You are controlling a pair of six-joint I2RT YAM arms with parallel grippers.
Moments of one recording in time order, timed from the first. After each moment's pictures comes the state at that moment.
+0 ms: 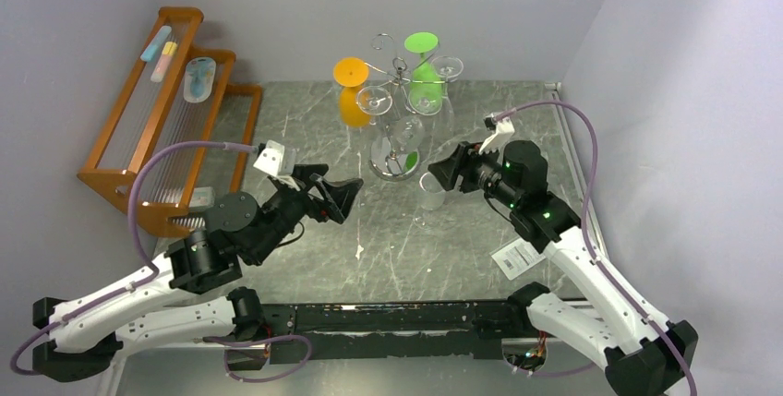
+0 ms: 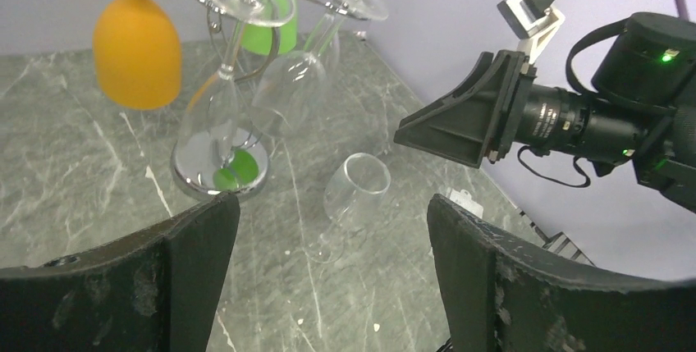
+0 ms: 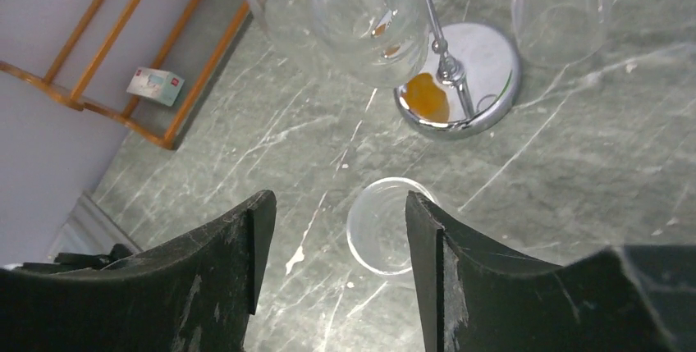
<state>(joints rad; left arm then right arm) -1.16 0.70 0.91 -0.16 -0.52 -0.35 0.48 0.88 0.82 -0.20 -0.17 0.40</state>
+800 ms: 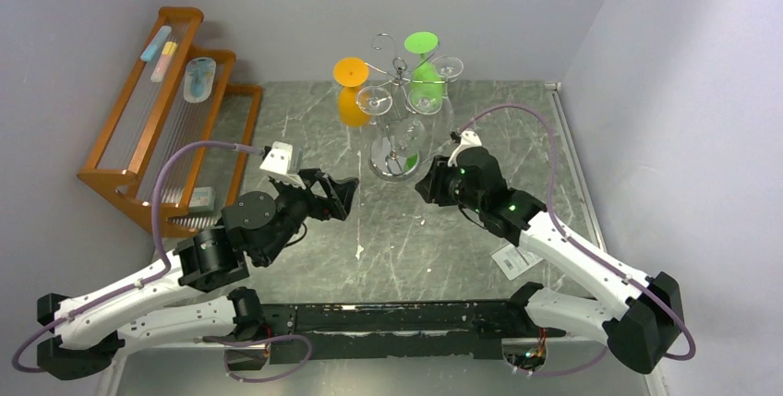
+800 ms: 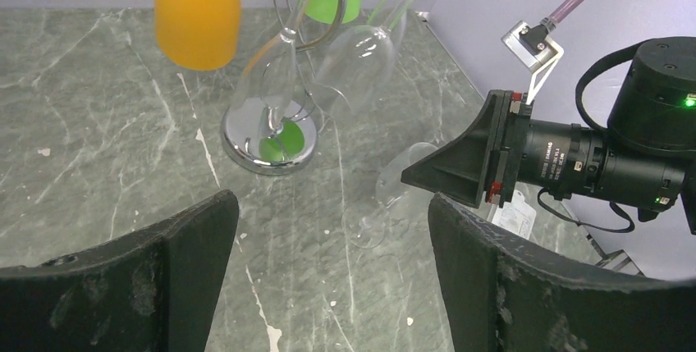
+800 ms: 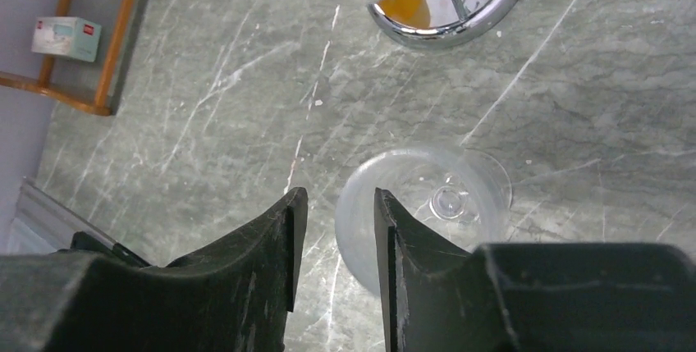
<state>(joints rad) -1.16 0.73 0.89 -0.23 -0.66 -0.41 0.68 1.05 0.81 -0.28 0.05 0.55</state>
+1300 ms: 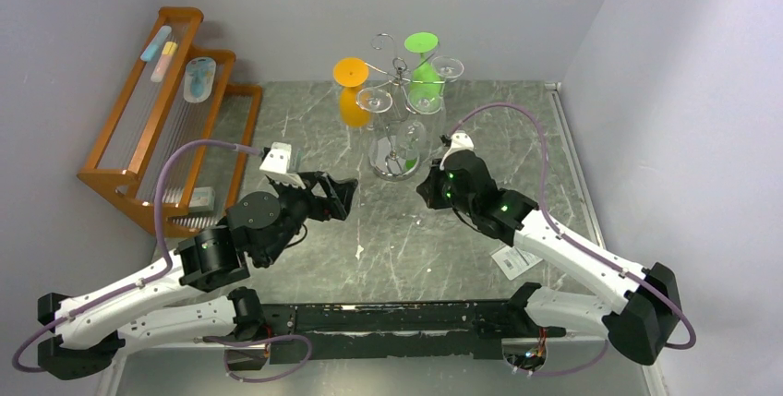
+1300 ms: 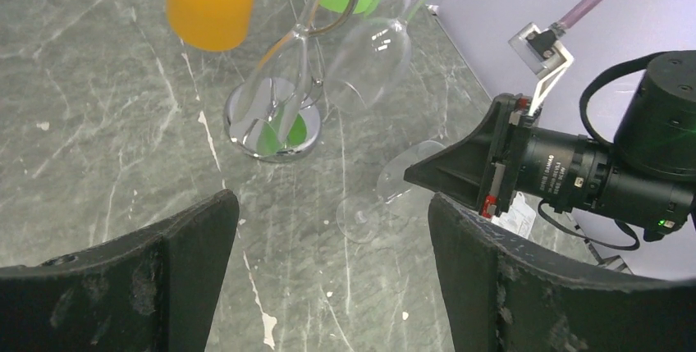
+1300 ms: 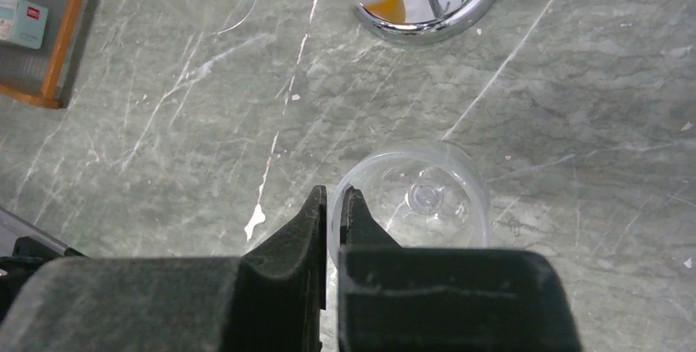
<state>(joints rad) -1.16 0.73 0.89 -0.27 -0.68 -0.45 0.76 1.10 0.84 -0.31 0.18 0.52</state>
